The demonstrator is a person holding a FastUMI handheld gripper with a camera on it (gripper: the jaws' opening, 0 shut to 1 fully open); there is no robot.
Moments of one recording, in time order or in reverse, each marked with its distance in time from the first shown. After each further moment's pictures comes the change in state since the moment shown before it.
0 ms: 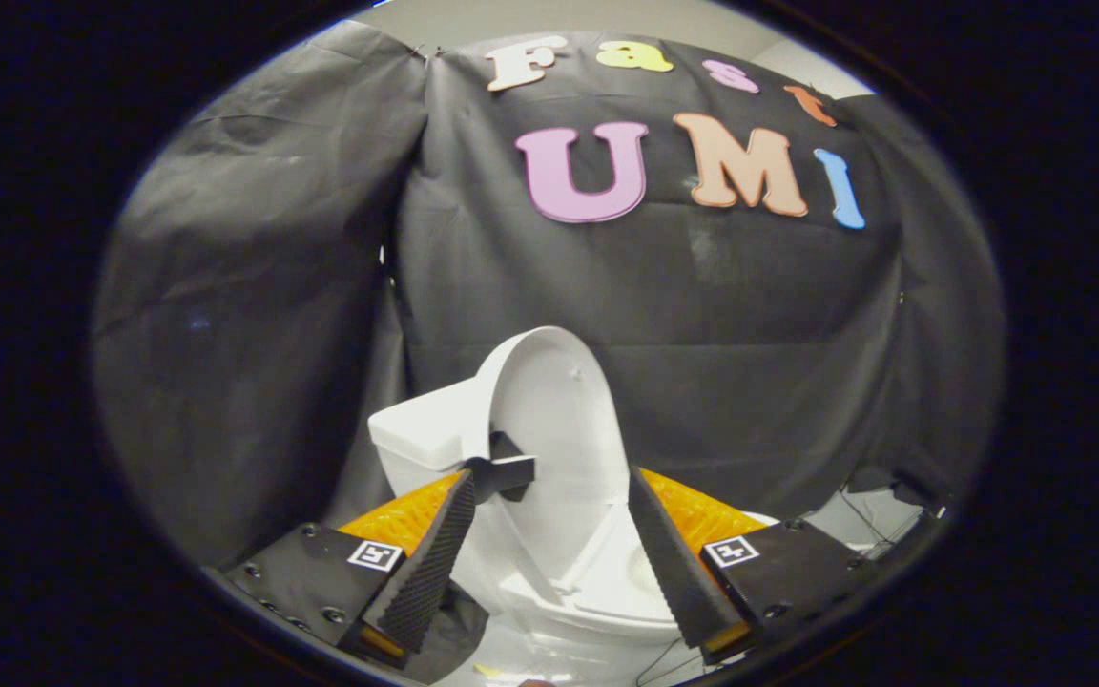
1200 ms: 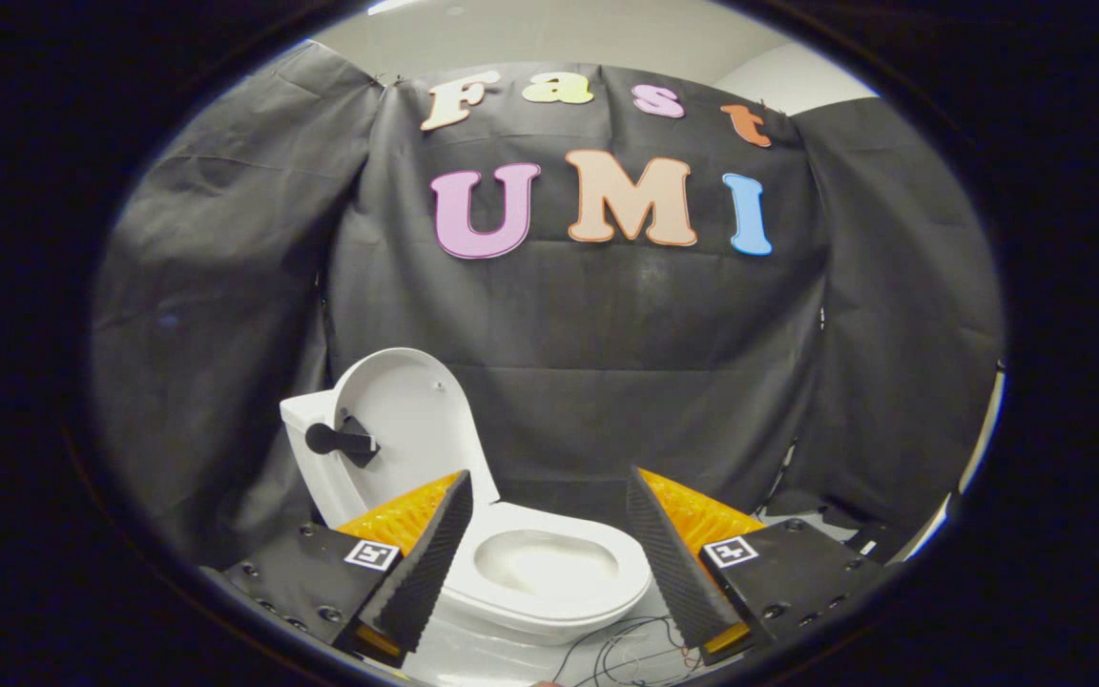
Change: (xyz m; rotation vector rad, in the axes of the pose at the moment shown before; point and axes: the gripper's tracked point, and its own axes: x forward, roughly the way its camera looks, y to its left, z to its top) arm -0.102 -0.195 0.007 -0.035 -0.066 -0.092
